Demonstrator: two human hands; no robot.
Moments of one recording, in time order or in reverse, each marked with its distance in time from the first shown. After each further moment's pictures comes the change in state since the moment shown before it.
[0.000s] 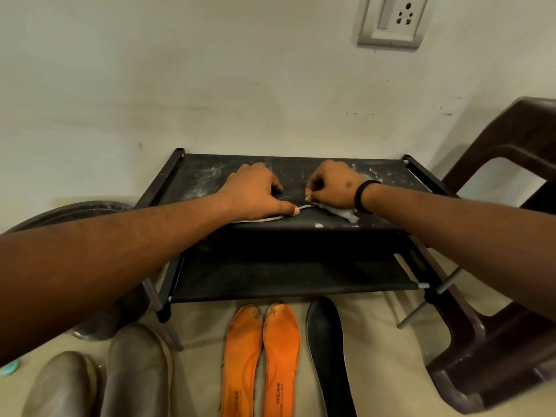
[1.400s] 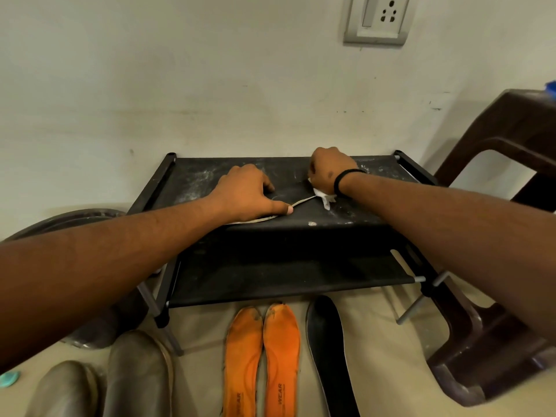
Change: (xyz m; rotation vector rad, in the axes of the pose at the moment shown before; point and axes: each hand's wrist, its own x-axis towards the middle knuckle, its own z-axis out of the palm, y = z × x) left_hand 0.006 -0.001 0.005 -0.025 0.054 0.030; right_hand 0.022 0.001 -0.005 -0.215 0.144 0.193
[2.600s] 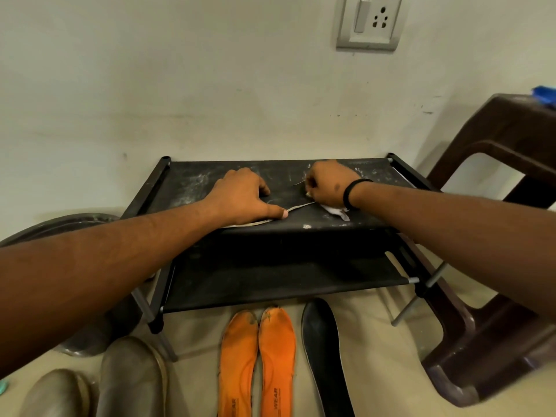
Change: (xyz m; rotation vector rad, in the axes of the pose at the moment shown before) left_hand 0.004 -0.001 0.001 -0.024 -0.034 -0.008; right_hand -0.015 0.016 0.001 0.035 -0.089 -0.158
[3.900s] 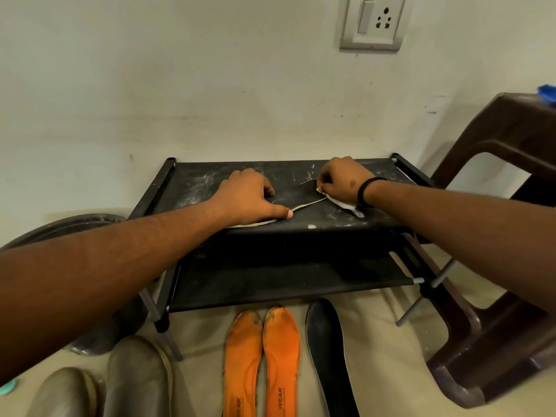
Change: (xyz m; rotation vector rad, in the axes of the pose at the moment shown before) left_hand -0.001 0.002 -0.001 -0.004 -0.009 -0.015; right_hand 0.004 0.025 0.000 0.077 0.058 0.014
